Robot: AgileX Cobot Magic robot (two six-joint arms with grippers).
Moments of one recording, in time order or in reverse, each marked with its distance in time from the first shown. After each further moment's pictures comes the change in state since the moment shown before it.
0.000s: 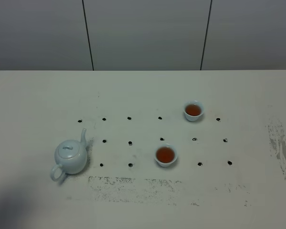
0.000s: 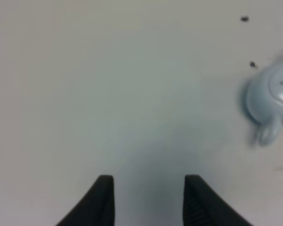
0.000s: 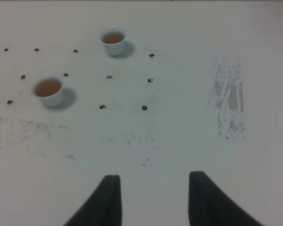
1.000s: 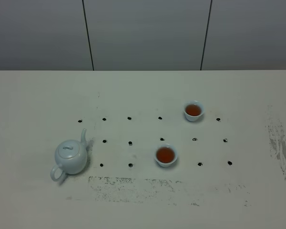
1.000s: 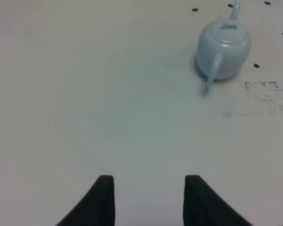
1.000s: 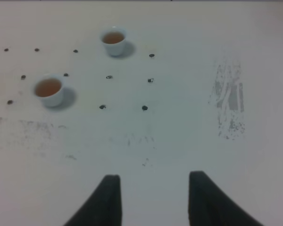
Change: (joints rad) left arm -0.069 -0.795 0.235 -0.035 0.315 -0.076; right arm 0.000 0.000 0.000 0.000 0.000 0.000
